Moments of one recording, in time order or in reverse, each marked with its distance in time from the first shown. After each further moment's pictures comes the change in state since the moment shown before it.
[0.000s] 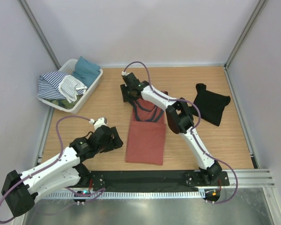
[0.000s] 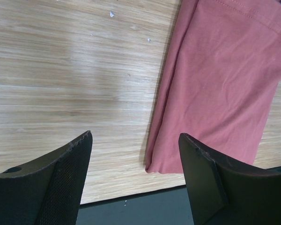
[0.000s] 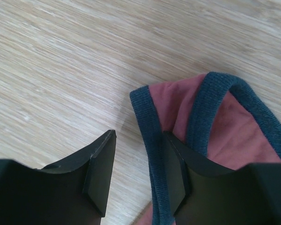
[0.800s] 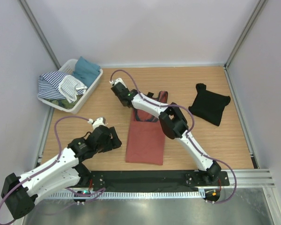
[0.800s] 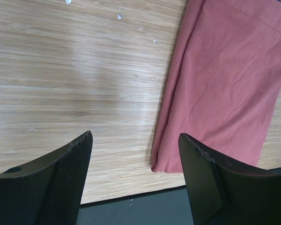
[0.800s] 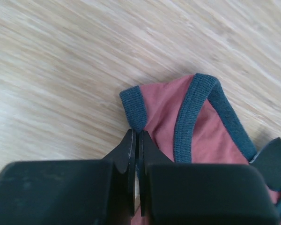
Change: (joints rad) left arm 0.030 -0.031 -0.002 -0.023 0.008 0.034; right arm 0.136 0.043 0.012 0.020 0.468 -0.280
